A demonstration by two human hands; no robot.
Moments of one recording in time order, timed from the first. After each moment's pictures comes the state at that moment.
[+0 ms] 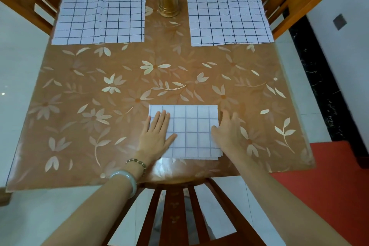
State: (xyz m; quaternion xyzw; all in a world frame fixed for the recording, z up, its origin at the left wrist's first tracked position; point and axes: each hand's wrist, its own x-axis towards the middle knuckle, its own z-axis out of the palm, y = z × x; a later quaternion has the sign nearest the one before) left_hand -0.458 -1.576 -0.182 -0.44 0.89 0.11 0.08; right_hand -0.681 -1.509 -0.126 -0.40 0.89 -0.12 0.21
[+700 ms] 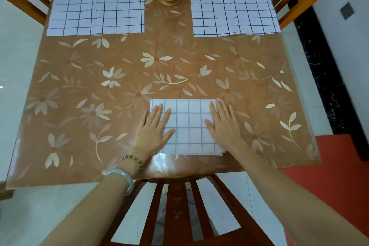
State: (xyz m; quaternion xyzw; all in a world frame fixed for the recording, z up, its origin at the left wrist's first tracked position) left_hand -0.442 -1.586 -0.192 -0.43 0.90 0.10 0.06; right_hand -0.692 -1.507 -0.180 -0.63 0.76 0.05 0.13
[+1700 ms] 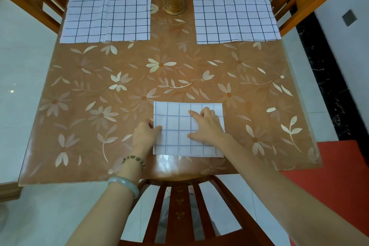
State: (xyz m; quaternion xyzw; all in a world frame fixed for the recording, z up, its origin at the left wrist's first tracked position) left_hand -0.446 -1.595 -0.143 -0.72 0.56 0.41 -0.07; right_hand -0.646 -1.543 -0.146 -0.63 0.73 0.00 0.27
